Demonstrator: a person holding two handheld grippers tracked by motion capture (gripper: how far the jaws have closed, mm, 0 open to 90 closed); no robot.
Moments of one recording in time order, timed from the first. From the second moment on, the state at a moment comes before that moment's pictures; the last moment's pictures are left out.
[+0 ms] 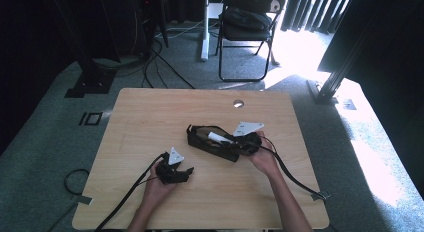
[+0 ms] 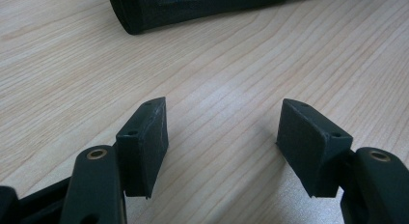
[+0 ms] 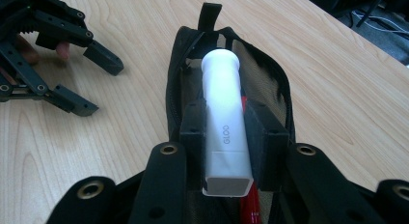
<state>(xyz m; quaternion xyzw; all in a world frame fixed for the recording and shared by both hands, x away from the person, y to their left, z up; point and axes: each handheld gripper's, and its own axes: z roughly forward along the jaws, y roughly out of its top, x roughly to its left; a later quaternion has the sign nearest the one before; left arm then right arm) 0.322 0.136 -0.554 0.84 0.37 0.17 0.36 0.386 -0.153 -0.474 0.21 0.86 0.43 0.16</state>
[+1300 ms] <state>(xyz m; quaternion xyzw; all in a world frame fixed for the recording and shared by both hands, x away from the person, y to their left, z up) 0.322 0.136 -0.554 0.84 0.38 0.17 0.36 0.406 -0.141 -0.485 0.22 0.87 0.41 0.15</state>
